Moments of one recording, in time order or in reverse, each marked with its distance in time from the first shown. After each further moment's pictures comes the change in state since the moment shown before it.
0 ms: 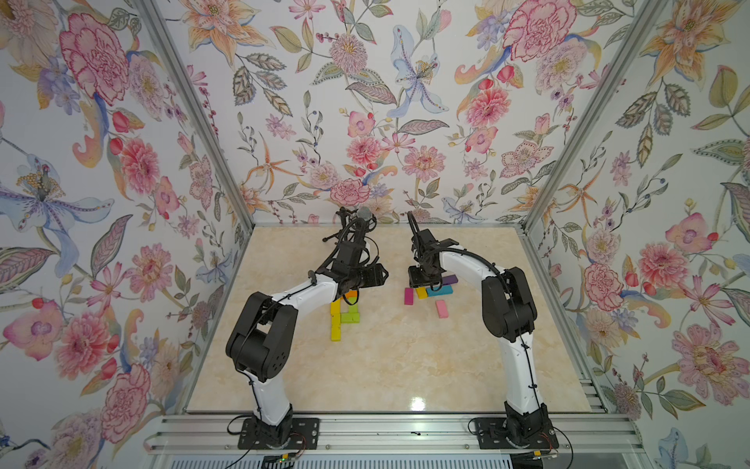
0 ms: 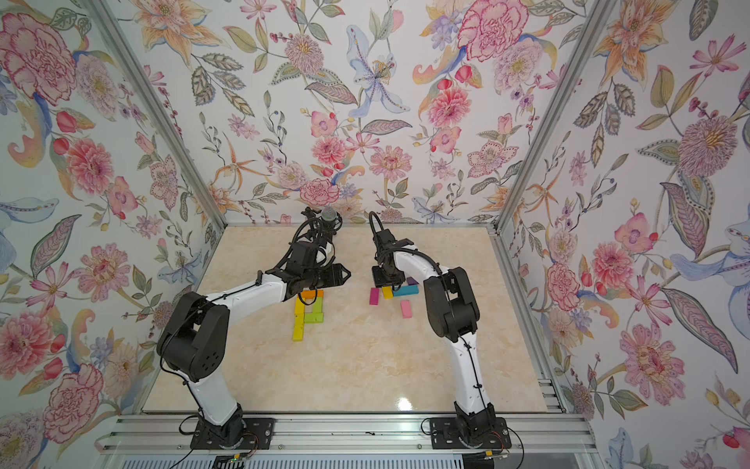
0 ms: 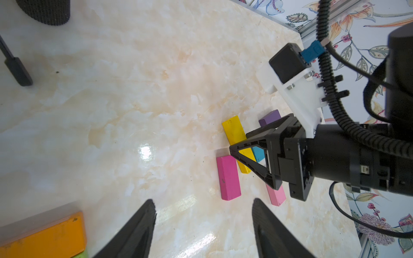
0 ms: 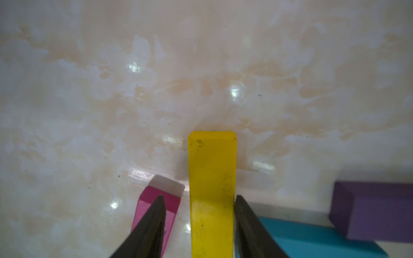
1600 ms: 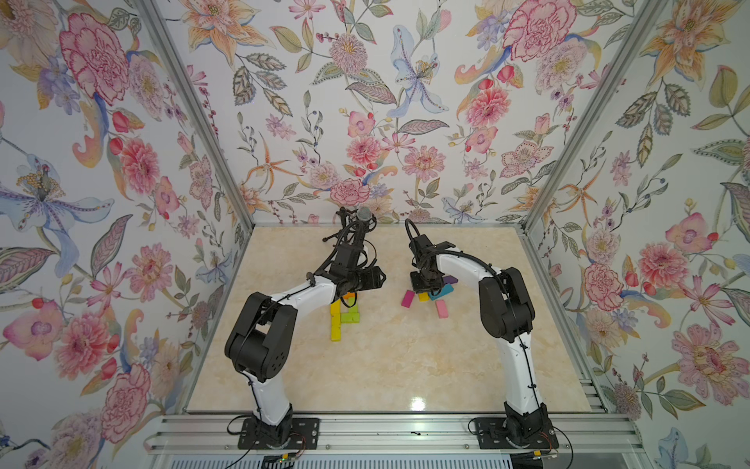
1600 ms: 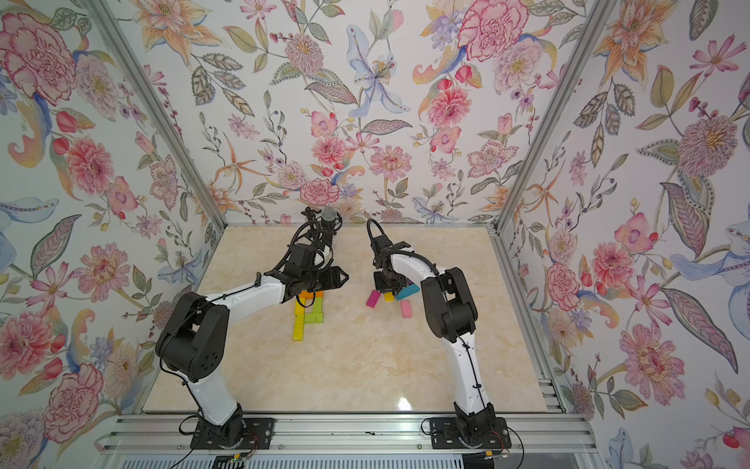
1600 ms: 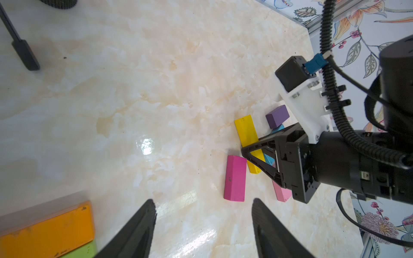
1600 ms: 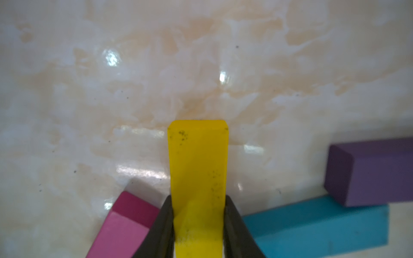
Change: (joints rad) left arm 0.011 -0.006 -0.032 0.000 0.007 0.000; right arm 0.021 -0.010 -0.052 -0.057 0.087 0.075
